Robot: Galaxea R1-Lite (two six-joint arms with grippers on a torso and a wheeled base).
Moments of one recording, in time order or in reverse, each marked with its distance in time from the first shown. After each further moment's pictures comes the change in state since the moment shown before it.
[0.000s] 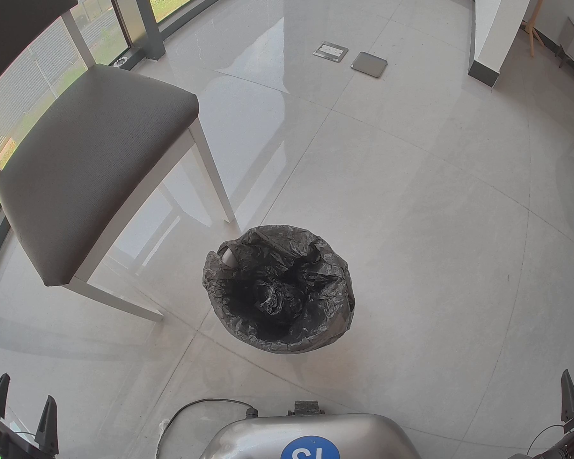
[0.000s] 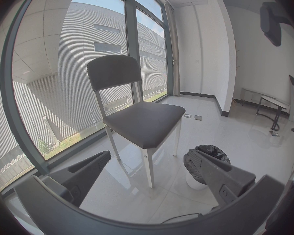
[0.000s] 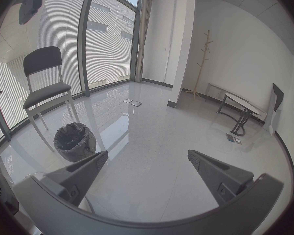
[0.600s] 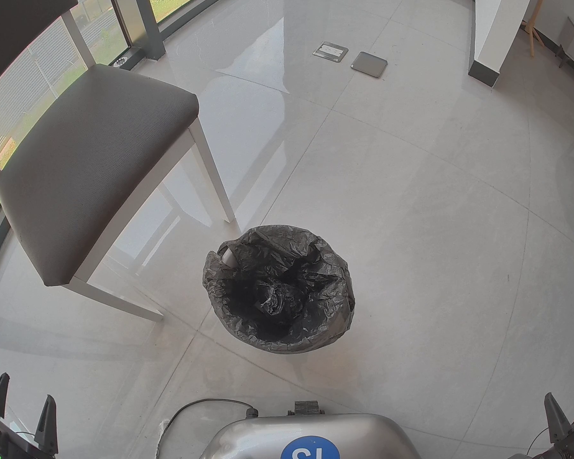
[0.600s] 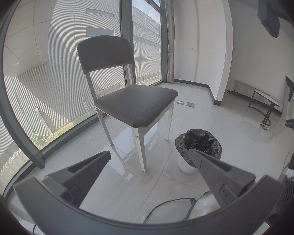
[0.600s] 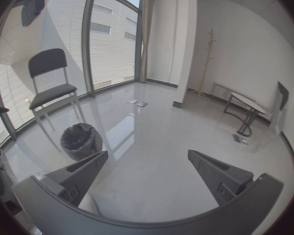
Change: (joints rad) left arm 0.000 0.001 0.001 -0.007 0.001 -0.001; right arm 0.000 0.001 0.000 -0.013 0.305 0.035
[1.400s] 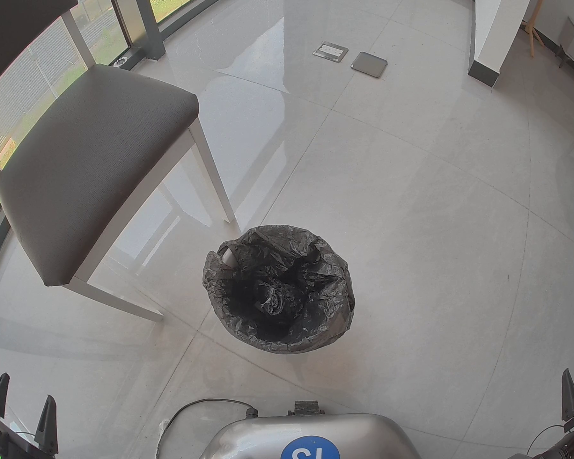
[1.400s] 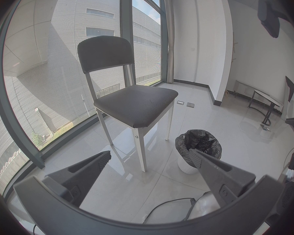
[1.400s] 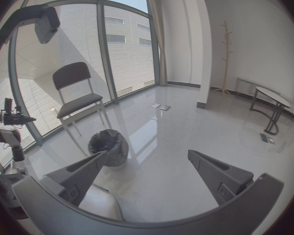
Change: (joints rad) left arm 0.000 0.001 0.000 0.000 0.000 0.000; right arm 0.000 0.001 0.000 0.016 -0.311 -0.035
